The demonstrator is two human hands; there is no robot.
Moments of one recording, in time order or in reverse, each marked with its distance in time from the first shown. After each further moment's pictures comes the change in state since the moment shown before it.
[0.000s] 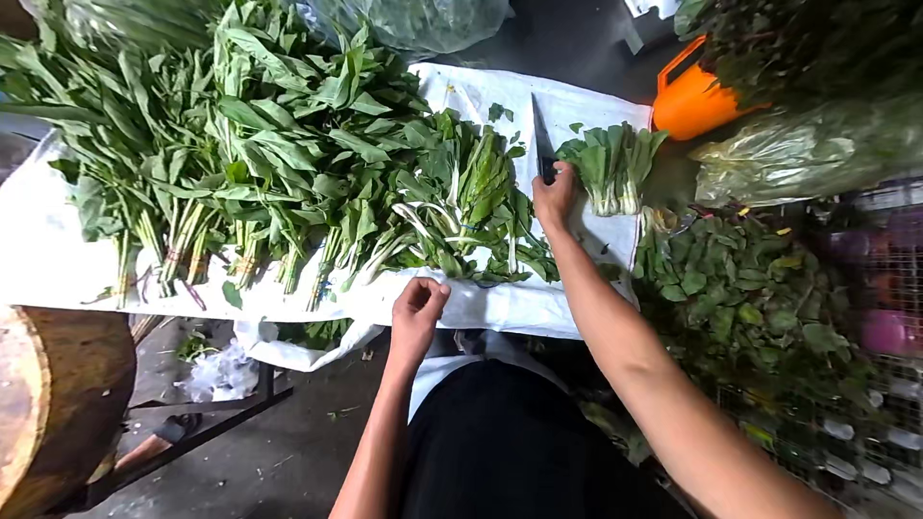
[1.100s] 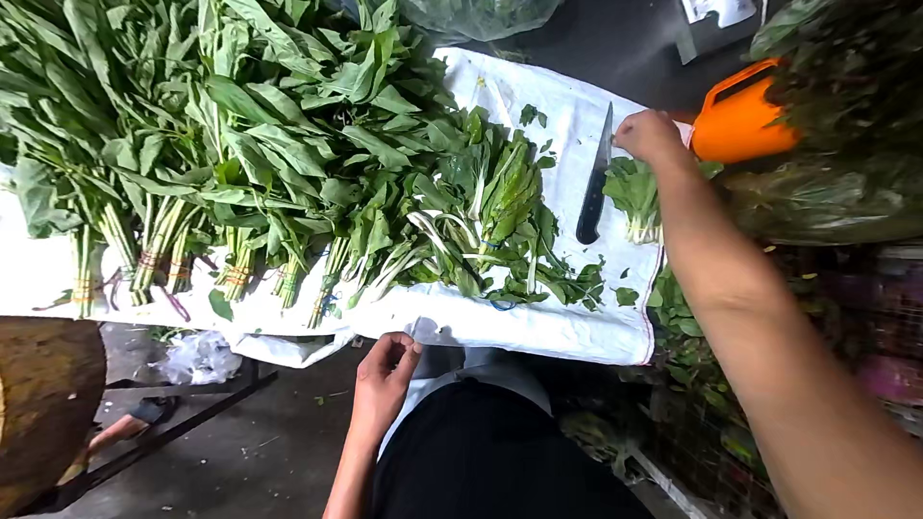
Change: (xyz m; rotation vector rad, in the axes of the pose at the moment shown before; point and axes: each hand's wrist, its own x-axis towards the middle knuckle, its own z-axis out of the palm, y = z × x) left_hand -0.038 -0.012 -0.071 0.237 0.056 -0.149; right_hand 0.191 -0.023 -0.059 -0.723 -0.471 -0.271
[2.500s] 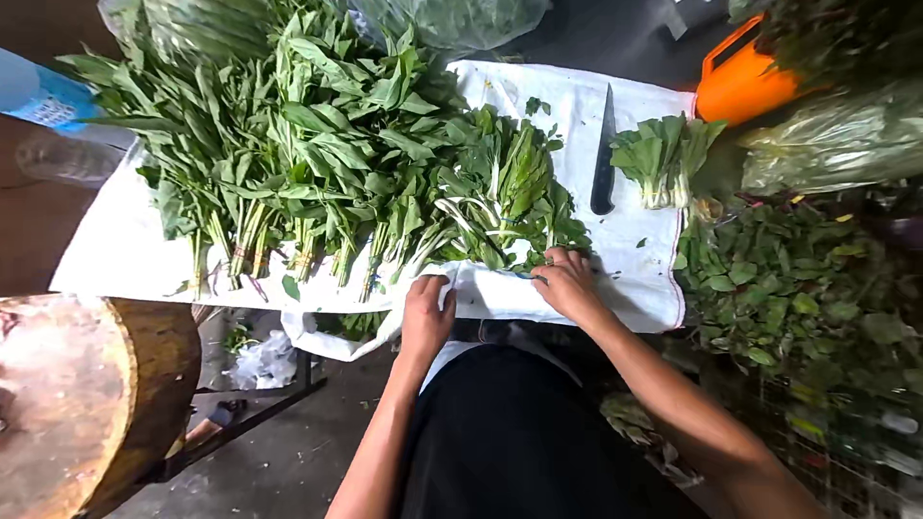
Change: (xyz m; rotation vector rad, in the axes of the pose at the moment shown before) left_hand 0.040 0.009 -0.001 0.577 -0.034 0.414; right_hand -0.307 -0.134 0.140 0.145 -0.181 -0.187
